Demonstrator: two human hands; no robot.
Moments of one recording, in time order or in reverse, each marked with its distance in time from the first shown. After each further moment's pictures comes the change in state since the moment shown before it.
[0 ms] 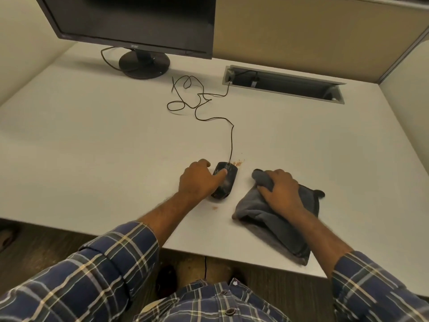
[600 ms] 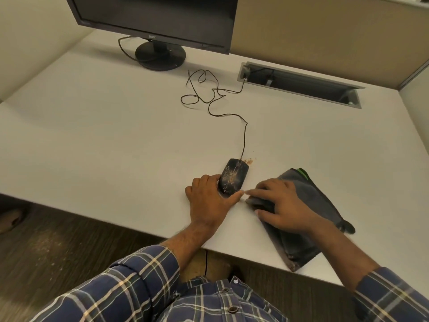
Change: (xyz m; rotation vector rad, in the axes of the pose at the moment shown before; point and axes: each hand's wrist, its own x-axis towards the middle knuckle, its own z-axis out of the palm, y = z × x) left_hand -0.054 -0.029 0.045 0.025 0.370 0.113; right_hand -0.024 -0.006 -0.010 -0.020 -0.221 -0.593
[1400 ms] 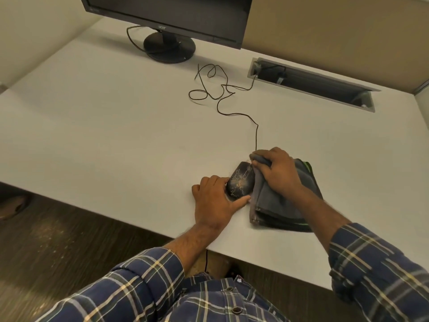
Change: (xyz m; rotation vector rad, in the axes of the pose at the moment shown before) left_hand -0.001 -0.002 0.002 -0.060 -0.016 0.059; right_hand 0.091 0.015 -0.004 0.176 0.295 0.303
